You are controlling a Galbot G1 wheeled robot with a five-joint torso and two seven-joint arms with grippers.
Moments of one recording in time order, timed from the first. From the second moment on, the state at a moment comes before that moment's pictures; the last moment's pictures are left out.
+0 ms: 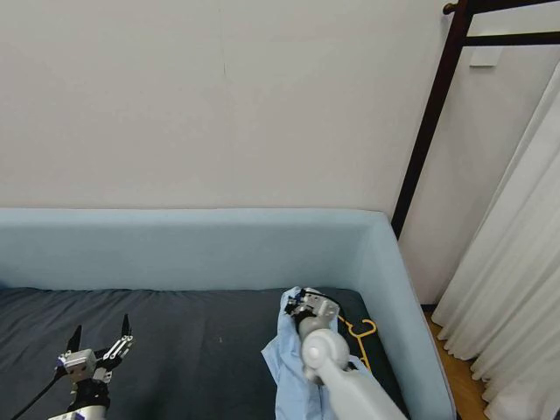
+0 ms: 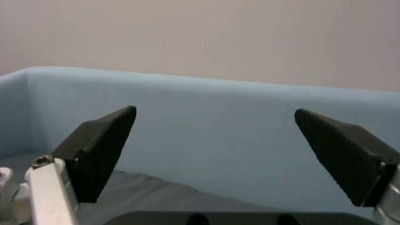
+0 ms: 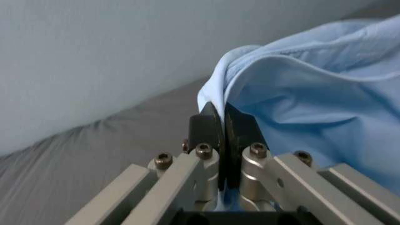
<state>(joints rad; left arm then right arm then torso) 1.49 -1.34 -0.79 -1.78 -0.32 -0.37 -0.12 -0.72 1.53 -0.07 1.30 0.90 -0.23 0.49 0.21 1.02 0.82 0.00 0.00</state>
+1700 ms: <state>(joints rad) 1.42 -1.34 -0.72 -1.71 -0.31 -0.39 -0.13 -1.17 1.15 0.00 1.65 0.58 -0.54 0.03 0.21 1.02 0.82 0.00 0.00</state>
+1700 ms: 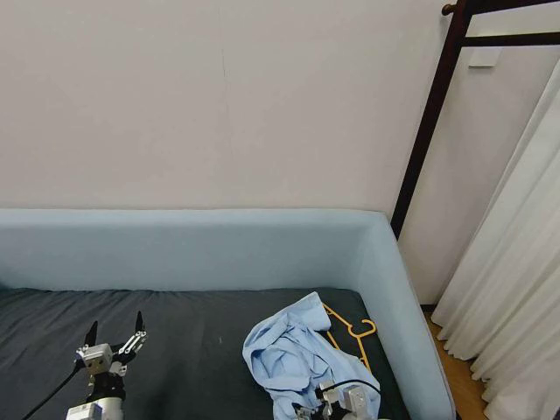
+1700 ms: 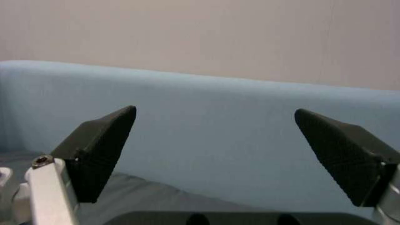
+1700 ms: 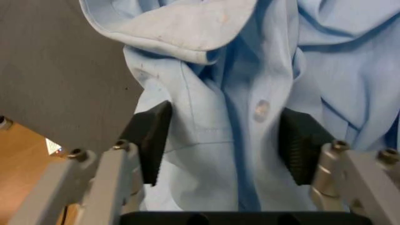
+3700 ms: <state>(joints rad) 1.46 -1.38 -0.78 -1.75 -0.27 -0.40 -0.14 -0.84 1.24 -0.10 1.64 0.95 -0.48 0.31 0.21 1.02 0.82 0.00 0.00</state>
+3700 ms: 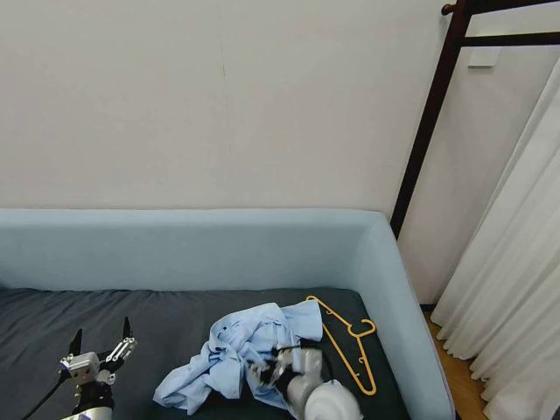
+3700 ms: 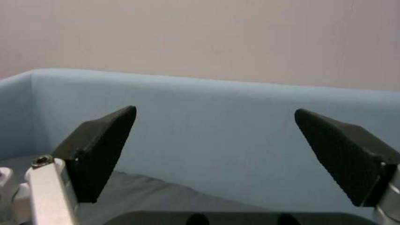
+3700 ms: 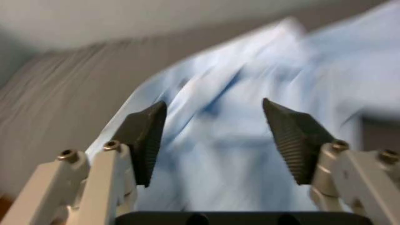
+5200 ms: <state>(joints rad) 1.47 -1.40 -0.81 -1.76 -0.24 -0.37 -0.16 -0.53 1.55 0.08 0.73 0.25 -0.26 -0.21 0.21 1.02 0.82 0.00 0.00</state>
